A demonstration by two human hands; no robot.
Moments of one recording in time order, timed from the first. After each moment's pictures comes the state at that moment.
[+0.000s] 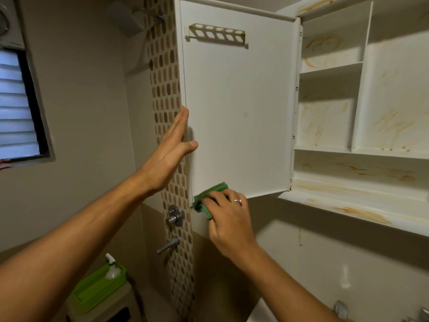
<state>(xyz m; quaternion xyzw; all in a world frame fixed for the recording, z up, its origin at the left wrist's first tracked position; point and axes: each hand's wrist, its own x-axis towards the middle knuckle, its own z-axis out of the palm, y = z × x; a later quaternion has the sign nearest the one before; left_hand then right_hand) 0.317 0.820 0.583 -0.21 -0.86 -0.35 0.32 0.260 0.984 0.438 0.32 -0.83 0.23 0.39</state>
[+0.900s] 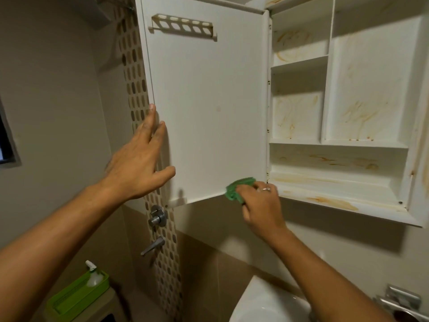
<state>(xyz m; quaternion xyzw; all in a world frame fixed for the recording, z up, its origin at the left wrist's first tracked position) 0.313 0.821 0.574 -0.10 -0.92 0.05 0.37 0.184 1.103 0.423 0.23 -0.85 0.14 0.45</state>
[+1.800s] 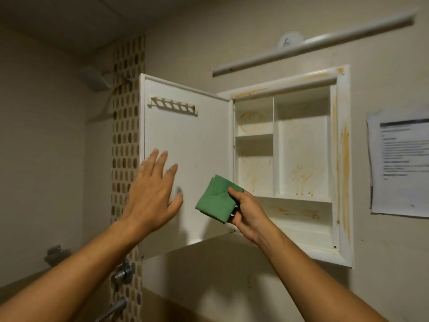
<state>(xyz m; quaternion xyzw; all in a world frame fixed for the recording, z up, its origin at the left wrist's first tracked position) 0.314 0.892 0.592 -0.10 -0.86 0.06 0.50 0.256 1.130 0.567 0.17 -0.52 0.84 0.00</state>
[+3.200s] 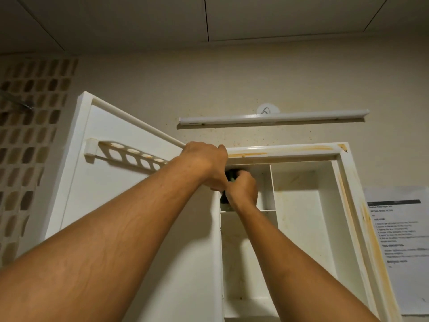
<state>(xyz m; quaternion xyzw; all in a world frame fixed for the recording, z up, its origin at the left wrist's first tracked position) 0.160 0.990 0.860 -0.23 -0.85 0.12 0.47 0.060 1.132 0.810 -0.04 -0.74 0.37 0.56</state>
